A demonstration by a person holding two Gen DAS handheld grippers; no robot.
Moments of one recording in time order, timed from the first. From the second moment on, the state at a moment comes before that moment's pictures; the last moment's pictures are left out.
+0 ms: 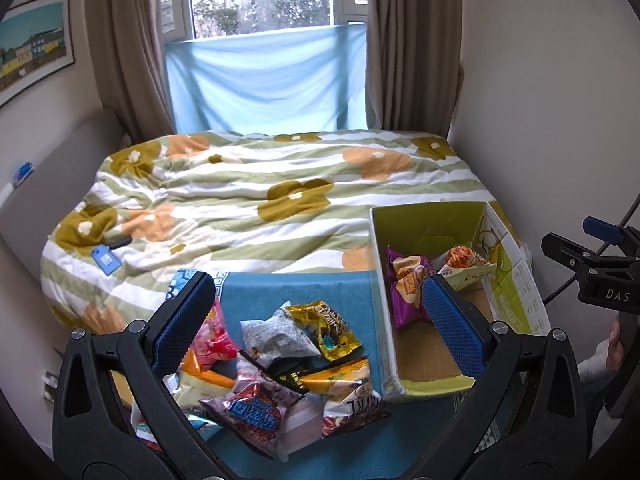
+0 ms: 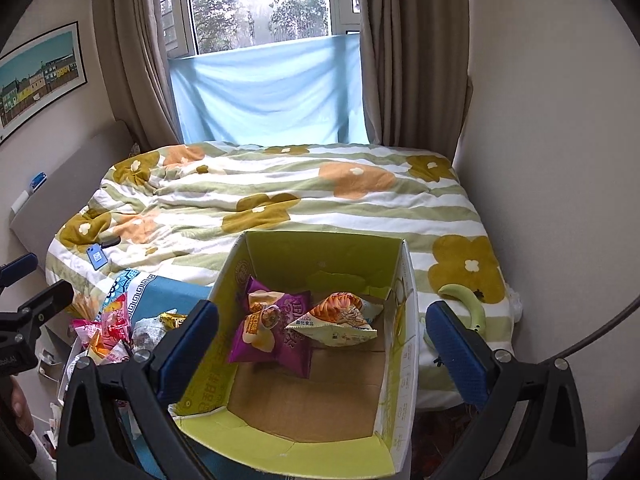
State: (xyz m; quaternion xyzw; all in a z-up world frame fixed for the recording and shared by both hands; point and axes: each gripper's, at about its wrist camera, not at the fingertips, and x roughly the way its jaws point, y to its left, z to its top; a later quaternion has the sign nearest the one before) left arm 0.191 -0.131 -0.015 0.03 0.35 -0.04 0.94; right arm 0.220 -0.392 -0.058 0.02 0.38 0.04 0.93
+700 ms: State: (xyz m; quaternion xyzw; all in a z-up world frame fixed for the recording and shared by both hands) left arm 0.068 0.057 -0.034 0.04 0.34 -0.10 0.94; right arm 0.074 -0.237 -0.049 0.07 0.32 -0.01 0.95
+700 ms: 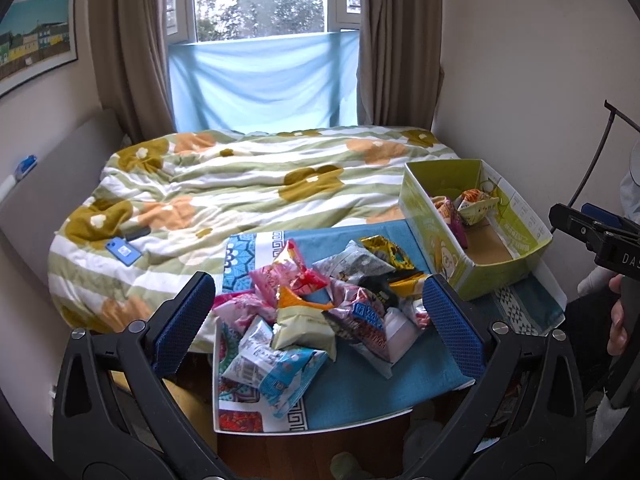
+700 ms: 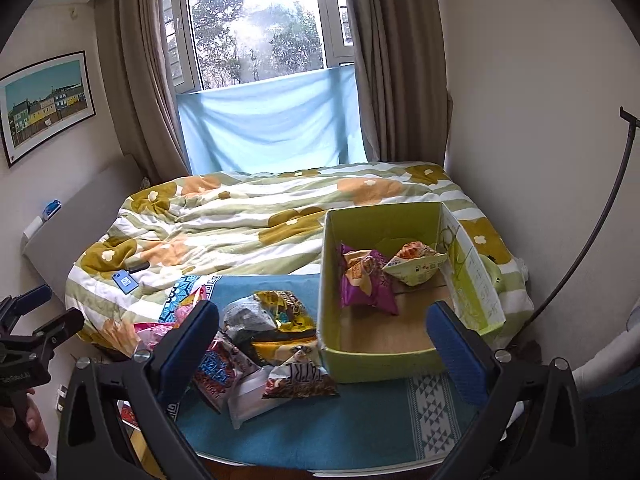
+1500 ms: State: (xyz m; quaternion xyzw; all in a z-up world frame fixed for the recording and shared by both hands) left arm 0.096 0.091 -0.228 0.16 0.42 -0.10 0.89; right arm 0.116 -0.120 -0.171 0.06 0.41 0.06 0.91
